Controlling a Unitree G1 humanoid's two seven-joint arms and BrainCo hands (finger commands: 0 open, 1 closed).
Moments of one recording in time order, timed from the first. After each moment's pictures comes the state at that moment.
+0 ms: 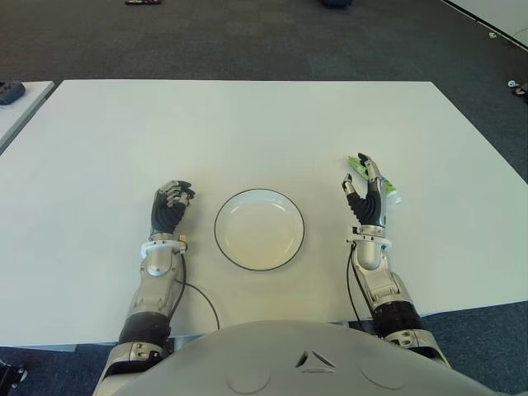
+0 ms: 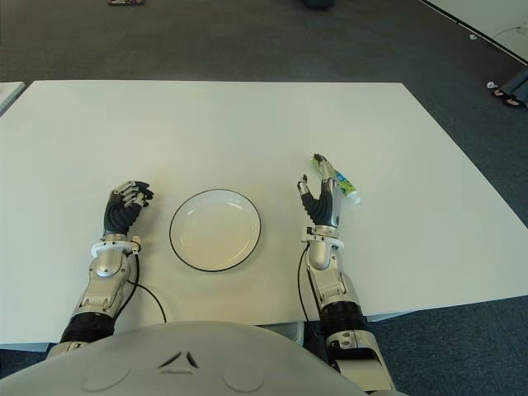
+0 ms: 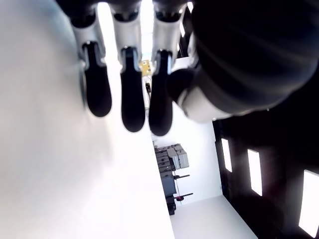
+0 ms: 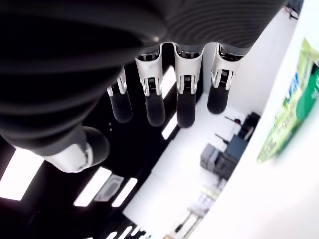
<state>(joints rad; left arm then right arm) 0.13 0.10 0.10 0.40 0.12 -0.39 0.17 0.01 -0.19 0.03 0.38 -0.56 -0.44 -0.58</state>
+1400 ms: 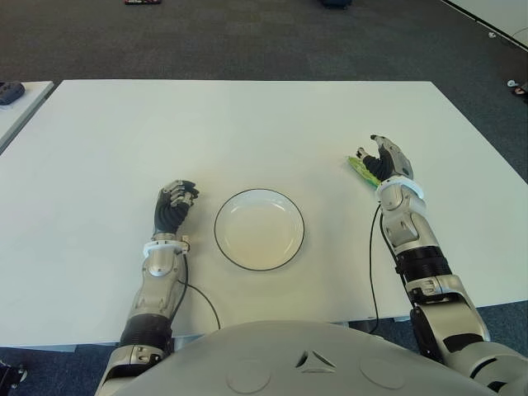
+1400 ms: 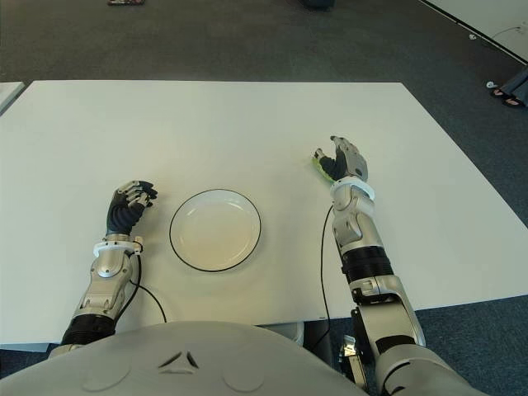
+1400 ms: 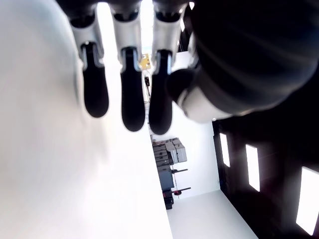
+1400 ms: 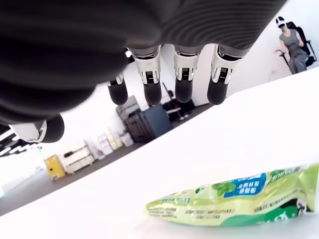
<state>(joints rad) 0.15 0.09 0.08 0.35 0.11 -0.36 0.15 -0.32 -0.41 0.14 0.33 -0.69 0.33 -0.05</state>
